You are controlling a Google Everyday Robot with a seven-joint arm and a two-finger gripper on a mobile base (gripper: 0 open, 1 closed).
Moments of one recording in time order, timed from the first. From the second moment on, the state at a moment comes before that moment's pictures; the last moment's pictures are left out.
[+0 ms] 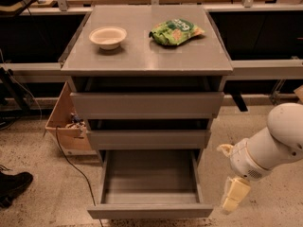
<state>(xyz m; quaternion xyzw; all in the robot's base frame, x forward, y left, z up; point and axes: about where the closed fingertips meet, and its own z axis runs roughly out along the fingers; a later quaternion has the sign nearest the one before) 0.404 -0.199 0.674 -0.60 0.77 0.15 0.15</state>
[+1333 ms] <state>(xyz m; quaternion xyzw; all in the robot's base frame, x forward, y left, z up) 0.449 -0.170 0.556 -0.55 0.80 0.16 0.18</state>
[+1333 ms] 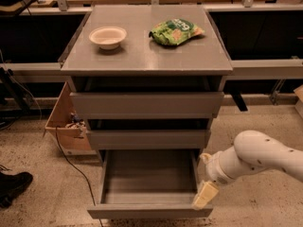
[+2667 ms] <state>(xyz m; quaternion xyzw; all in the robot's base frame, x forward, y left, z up) 0.507 -0.175 0.391 -0.54 0.81 0.17 0.18</state>
